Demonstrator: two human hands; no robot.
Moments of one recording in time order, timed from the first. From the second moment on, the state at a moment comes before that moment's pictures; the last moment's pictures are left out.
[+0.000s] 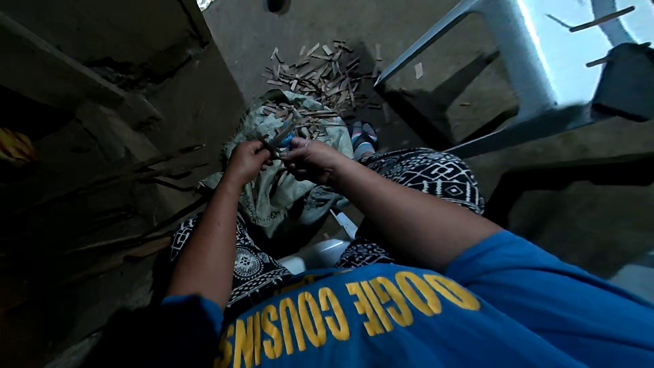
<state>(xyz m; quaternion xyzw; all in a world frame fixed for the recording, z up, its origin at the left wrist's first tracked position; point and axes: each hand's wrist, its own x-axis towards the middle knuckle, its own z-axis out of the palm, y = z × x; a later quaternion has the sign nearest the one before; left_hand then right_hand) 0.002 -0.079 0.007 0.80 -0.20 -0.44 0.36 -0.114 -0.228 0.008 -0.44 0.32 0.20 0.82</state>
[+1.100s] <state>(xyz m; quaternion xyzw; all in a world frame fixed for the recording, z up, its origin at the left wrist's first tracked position) -0.031 -0.085 0.003 0.91 -0.32 -0.23 0.15 -0.102 -0.211 -0.003 -0.50 0.41 0.14 0.75</state>
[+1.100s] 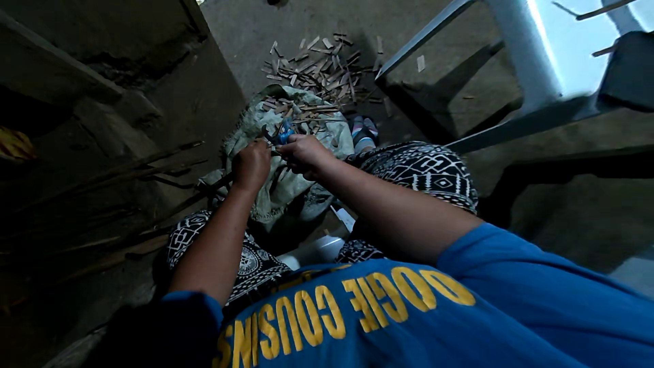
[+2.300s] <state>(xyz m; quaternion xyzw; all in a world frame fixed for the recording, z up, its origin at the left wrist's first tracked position) 0.003 -0.070 0.008 0.83 -0.20 -0.42 0.31 -0.108 -0.214 -0.002 -0.40 0.34 0.20 0.82</state>
